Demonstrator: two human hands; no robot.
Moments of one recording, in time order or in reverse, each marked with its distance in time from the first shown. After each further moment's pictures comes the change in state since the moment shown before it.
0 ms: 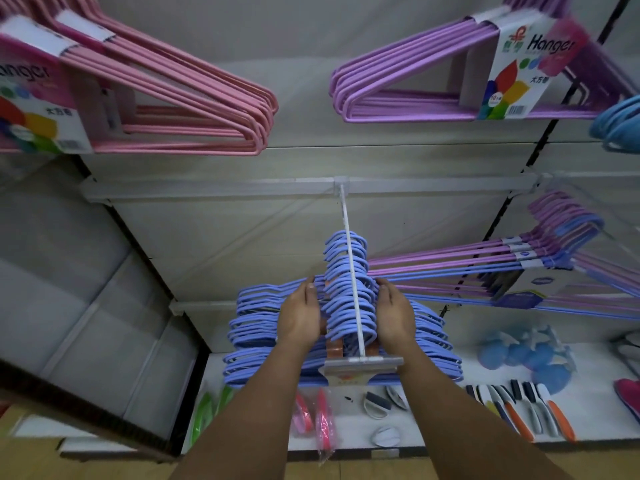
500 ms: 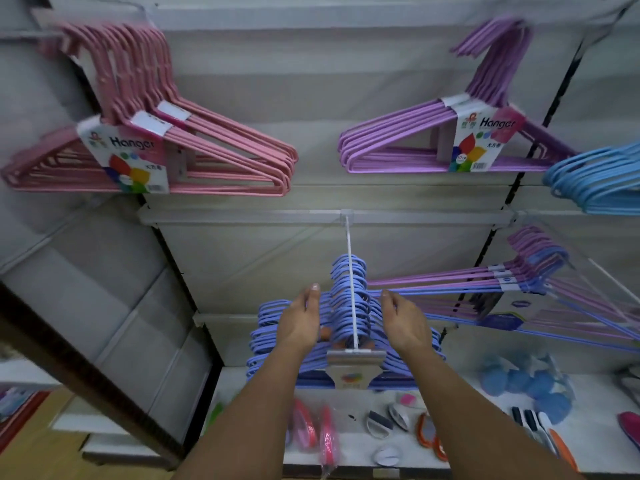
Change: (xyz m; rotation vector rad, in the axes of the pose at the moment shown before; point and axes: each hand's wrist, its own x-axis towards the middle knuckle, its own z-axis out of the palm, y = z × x) left_hand -0.066 0.049 -0.055 -0.105 0.044 -0.049; right_hand -0.047 -0.041 -0.064 -0.289 -0.046 -0.180
